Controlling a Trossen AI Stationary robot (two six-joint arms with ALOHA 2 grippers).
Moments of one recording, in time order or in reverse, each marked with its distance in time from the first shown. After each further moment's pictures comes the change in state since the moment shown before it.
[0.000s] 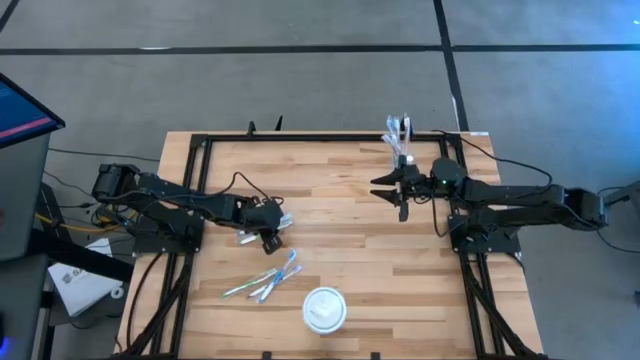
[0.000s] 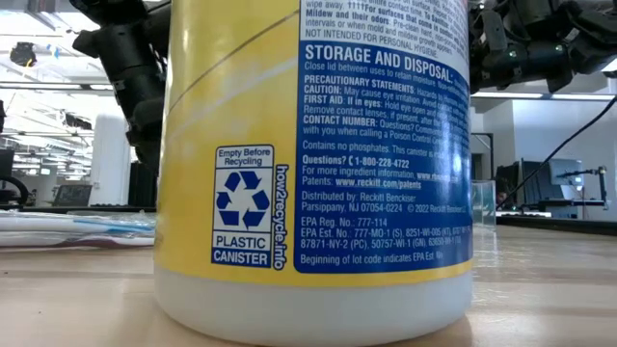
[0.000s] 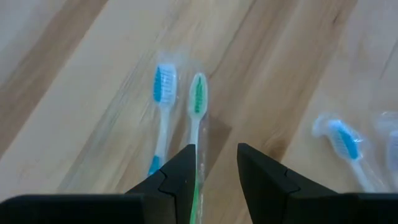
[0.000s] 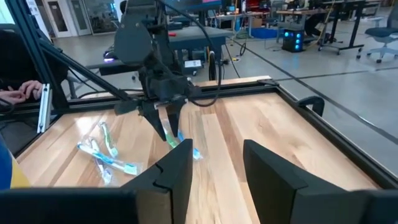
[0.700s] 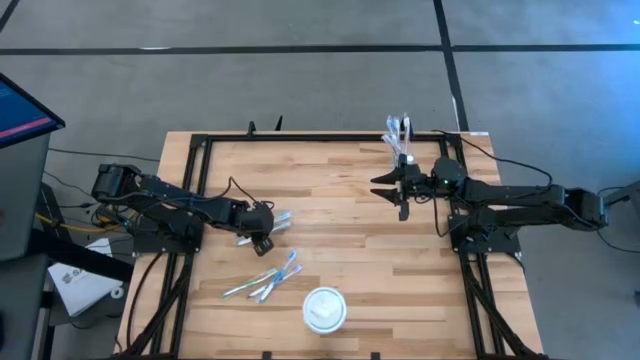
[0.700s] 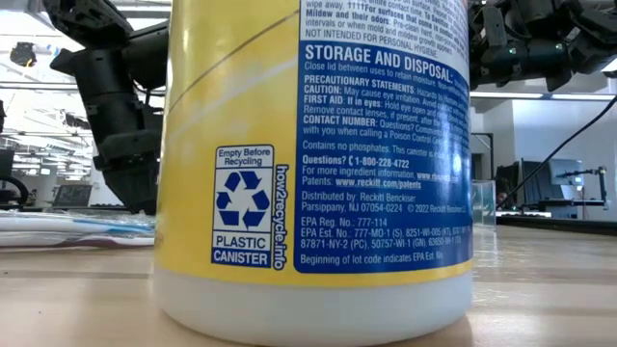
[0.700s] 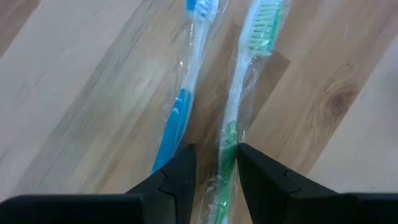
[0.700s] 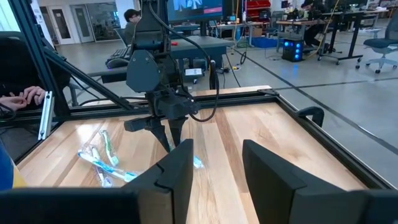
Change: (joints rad) left arm 0.000 -0.002 -0.124 0.007 0.024 -0.091; right arm 0.000 -0.003 0.000 0.035 -0.001 0.000
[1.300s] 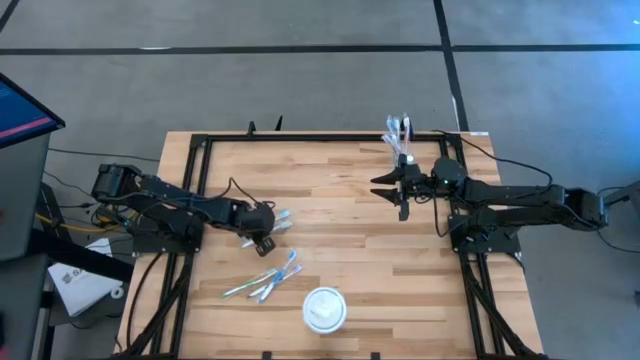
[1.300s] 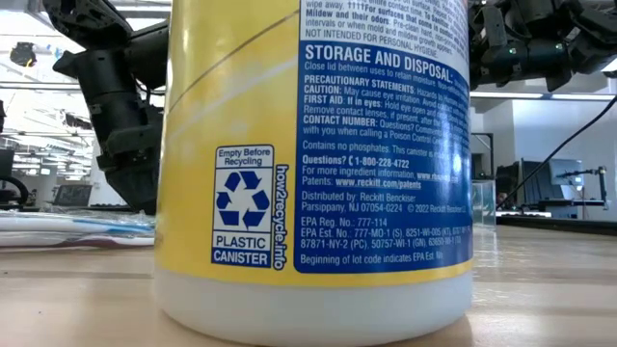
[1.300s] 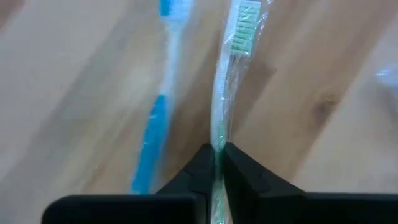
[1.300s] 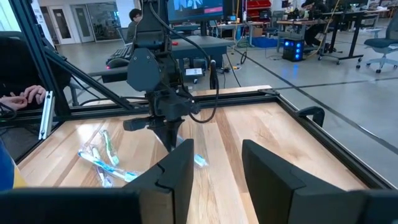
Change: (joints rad) left arm 0.000 0.002 -0.002 0.046 0.032 -0.010; right arm 0.000 0.000 0.000 -0.001 -0.001 0.000
